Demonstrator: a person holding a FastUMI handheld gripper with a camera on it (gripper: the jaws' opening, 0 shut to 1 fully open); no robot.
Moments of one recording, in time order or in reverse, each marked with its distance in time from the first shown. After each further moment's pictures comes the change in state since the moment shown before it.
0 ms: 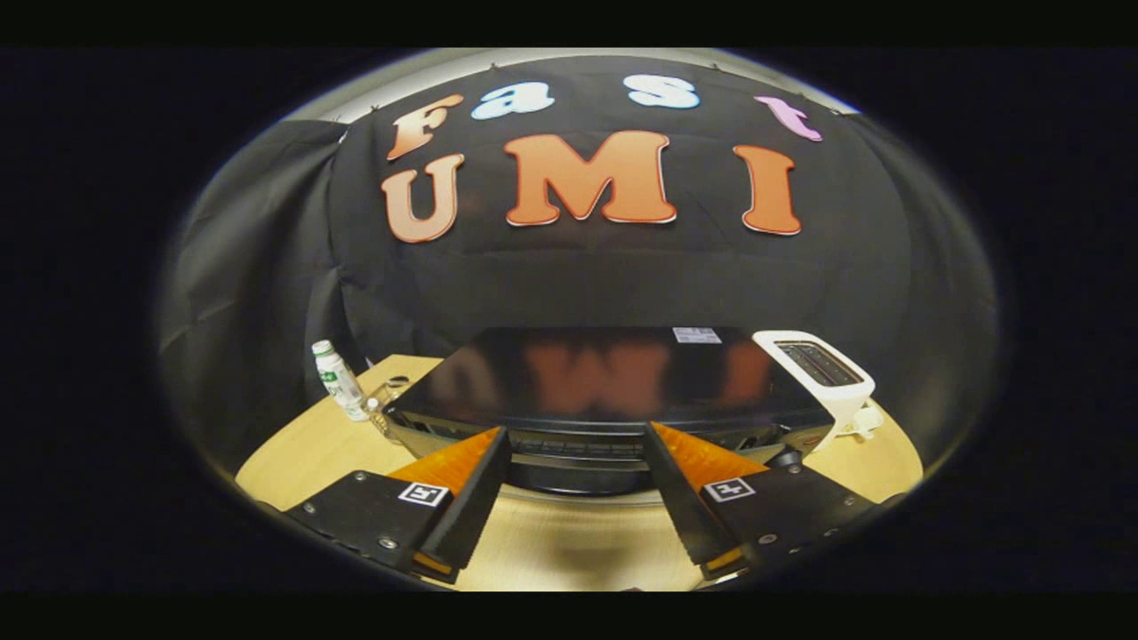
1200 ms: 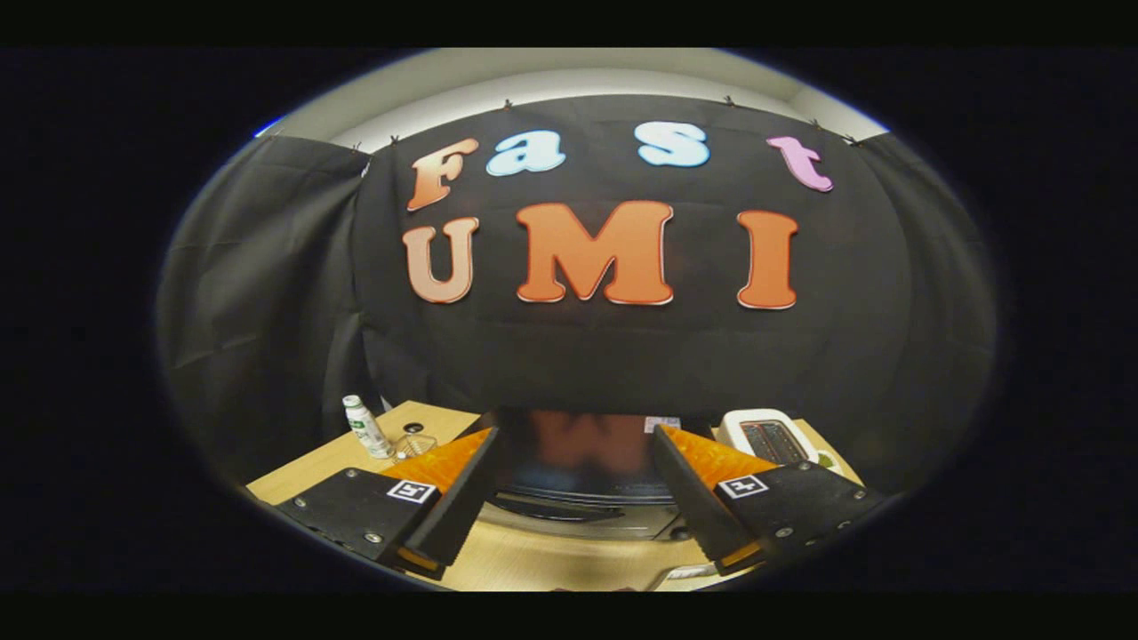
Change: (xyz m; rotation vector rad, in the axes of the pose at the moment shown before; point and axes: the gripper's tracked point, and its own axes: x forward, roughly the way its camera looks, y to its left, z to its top) arm -0.043 -0.022 0.107 -0.030 -0.163 0.043
